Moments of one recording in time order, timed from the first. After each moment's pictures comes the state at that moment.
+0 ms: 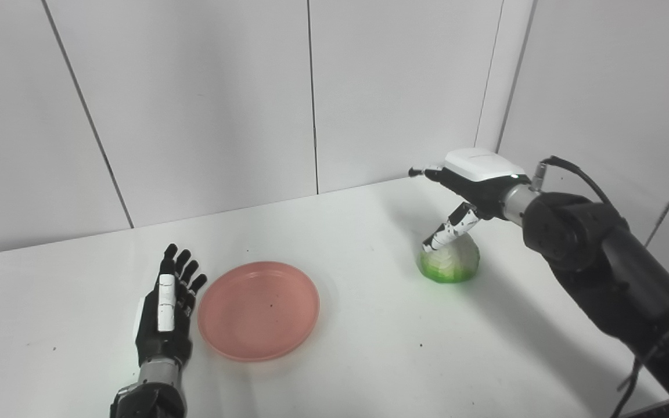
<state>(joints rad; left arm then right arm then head) -0.46 -0.08 0.10 0.53 -0.23 -0.12 -0.11 -0.61 -0.77 0.23 -0.21 -0.76 0.42 0.79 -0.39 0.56</state>
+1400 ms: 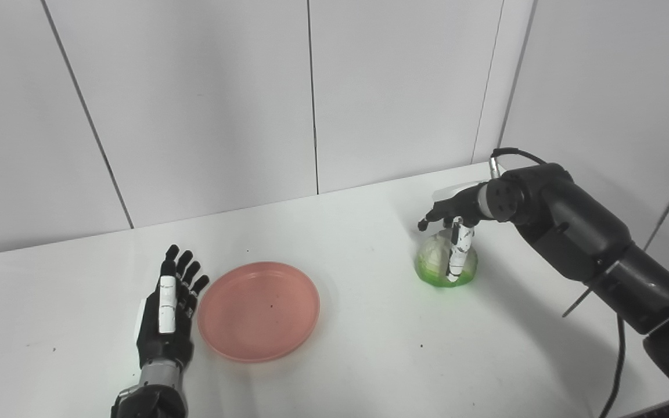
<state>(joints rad) -0.45 -0.08 0.09 0.51 -0.24 -0.10 -0.11 -0.81 -0.77 0.42 0.11 -0.78 0.40 1.09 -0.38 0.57</state>
